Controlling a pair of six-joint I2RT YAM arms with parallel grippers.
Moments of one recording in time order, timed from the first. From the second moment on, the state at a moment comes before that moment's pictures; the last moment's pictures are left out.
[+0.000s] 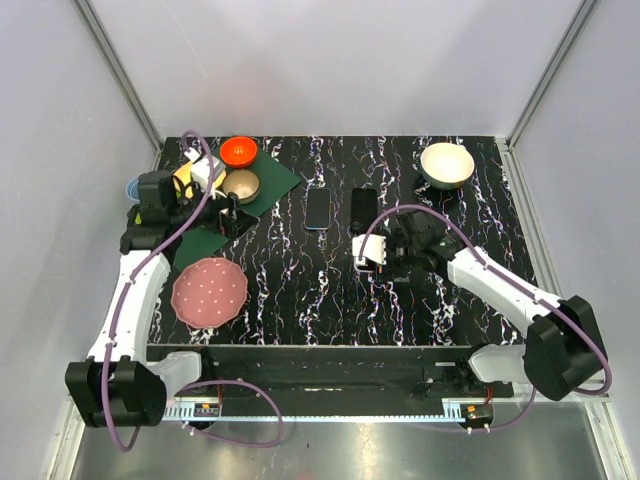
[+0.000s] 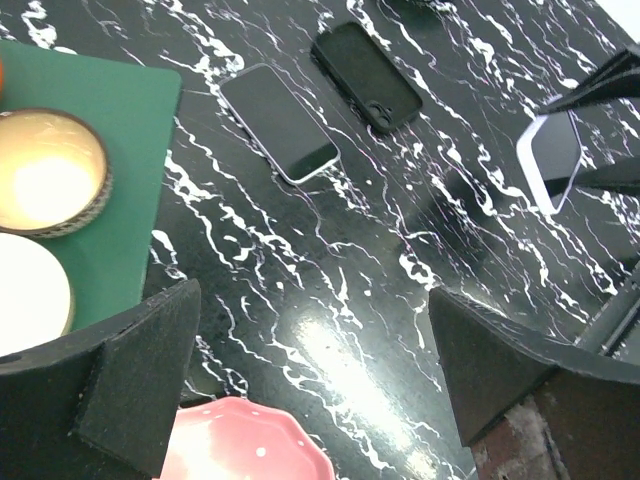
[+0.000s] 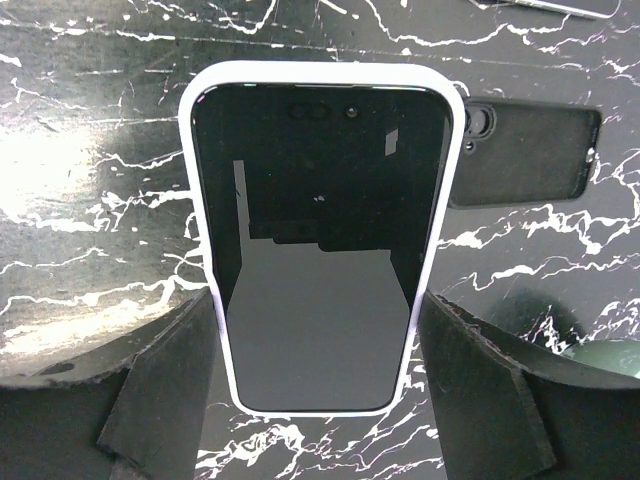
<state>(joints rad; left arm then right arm) 0.03 1.09 1.03 -0.43 0.76 0.14 0.52 1.31 0.86 -0.47 -0.28 -1.07</state>
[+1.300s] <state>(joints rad) -0.44 1.58 1.40 -0.46 0.74 -0.05 0.68 1.21 0.87 -0.13 -0.05 -0.81</state>
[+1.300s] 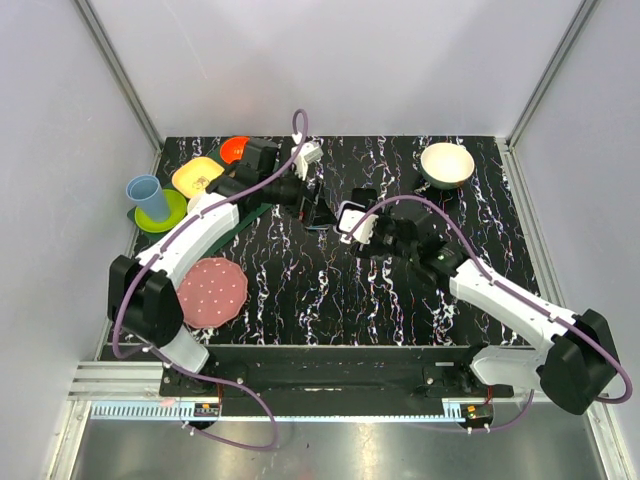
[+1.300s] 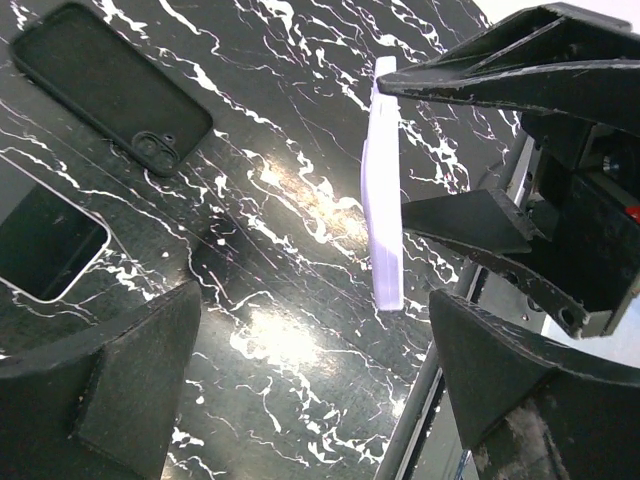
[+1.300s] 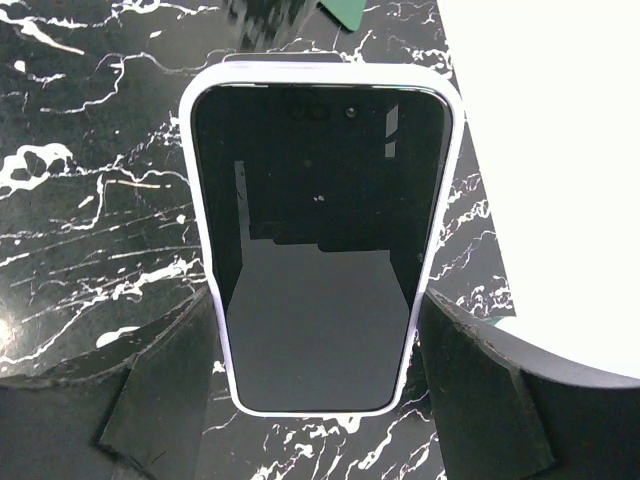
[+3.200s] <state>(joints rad) -0.56 1.65 1.40 -0.42 0.68 -0.11 0.80 1.28 0.85 0.11 0.12 -0.80</state>
